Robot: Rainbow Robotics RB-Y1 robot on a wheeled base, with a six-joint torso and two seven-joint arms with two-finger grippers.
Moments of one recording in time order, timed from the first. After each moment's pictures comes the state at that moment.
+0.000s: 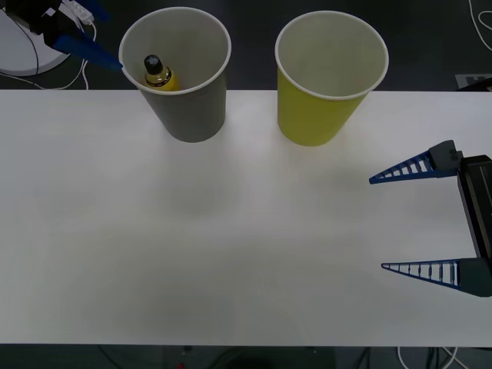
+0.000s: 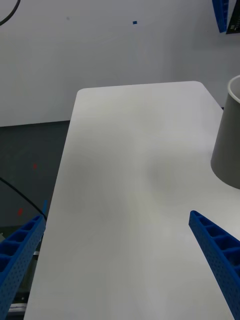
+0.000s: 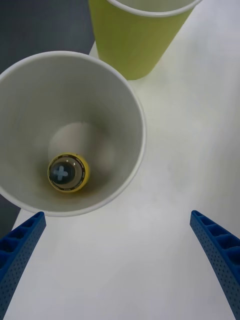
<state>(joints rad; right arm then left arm) 0.16 -1.26 -0.10 -2.06 0.83 -1.09 0.03 -1.62 1.30 -1.18 -1.29 -1.09 -1.27 0.73</state>
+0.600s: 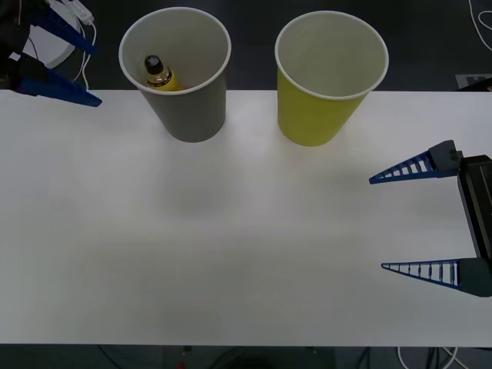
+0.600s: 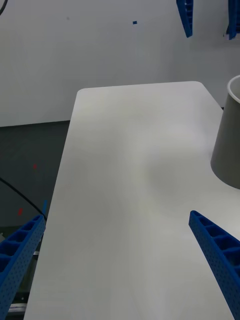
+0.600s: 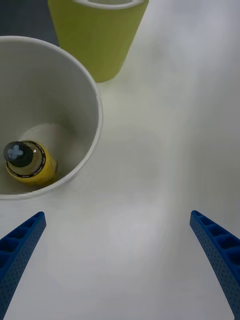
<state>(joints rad) 0.16 -1.26 -0.10 -2.06 0.83 -1.09 0.03 -1.46 1.46 -1.18 -1.42 -0.87 -1.20 0.53</state>
